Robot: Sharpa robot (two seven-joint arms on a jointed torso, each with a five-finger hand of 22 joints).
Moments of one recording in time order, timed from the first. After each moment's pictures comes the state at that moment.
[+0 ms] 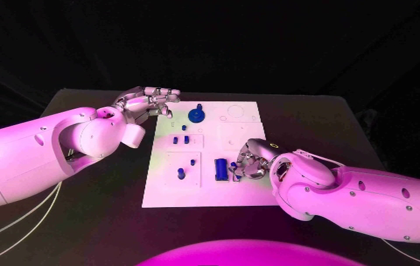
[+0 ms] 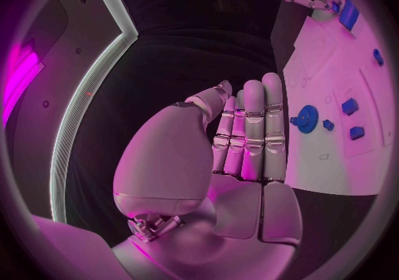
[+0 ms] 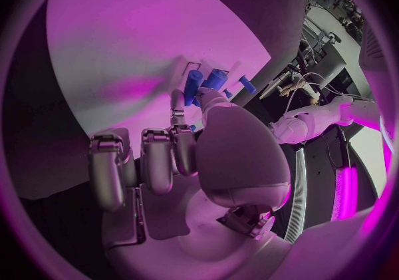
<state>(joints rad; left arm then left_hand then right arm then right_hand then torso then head) 1.17 -0.94 0.00 1.56 0.00 -0.16 0.16 1.39 -0.14 0.45 -0.01 0.05 1.06 0.17 0.09 0.07 1.06 0.10 0.32 0.20 1.17 0.02 0.89 0.51 0.17 1.07 0.11 0.80 0.57 1.01 -0.85 -0.11 1.84 -1.50 -0.40 -0.69 1.25 -0.08 0.12 0.29 0.51 1.13 0.03 0.34 0.45 1.47 -0.04 1.39 1.31 1.47 -0.09 1.49 1.31 0.01 1.47 0.02 1.57 1.31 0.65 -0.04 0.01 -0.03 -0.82</state>
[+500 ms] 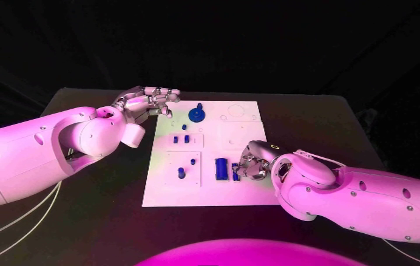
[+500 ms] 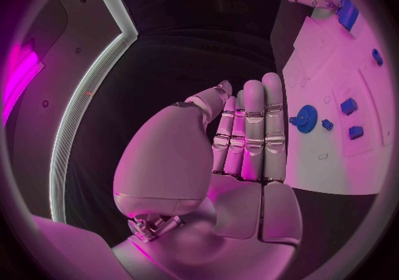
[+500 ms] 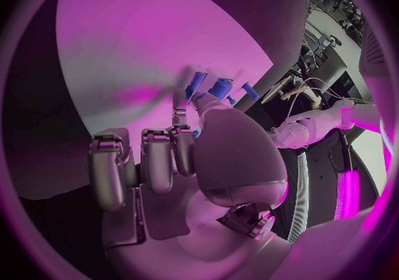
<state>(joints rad) 1.17 -0.94 0.00 1.56 0.00 -0.15 0.15 1.39 -0.14 0.45 -0.01 0.05 1.06 0.17 0.09 0.07 1.05 0.11 0.32 0.20 1.17 0.02 0.89 0.51 0.17 1.07 0.11 0.80 0.57 1.01 -0.86 -0.12 1.84 -1.50 -0.37 -0.69 1.22 -0.08 0.12 0.29 0.52 1.14 0.02 0.35 0.45 1.47 -0.04 1.40 1.31 1.47 -0.09 1.49 1.31 0.01 1.47 0.02 1.57 1.31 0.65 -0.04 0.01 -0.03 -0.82</state>
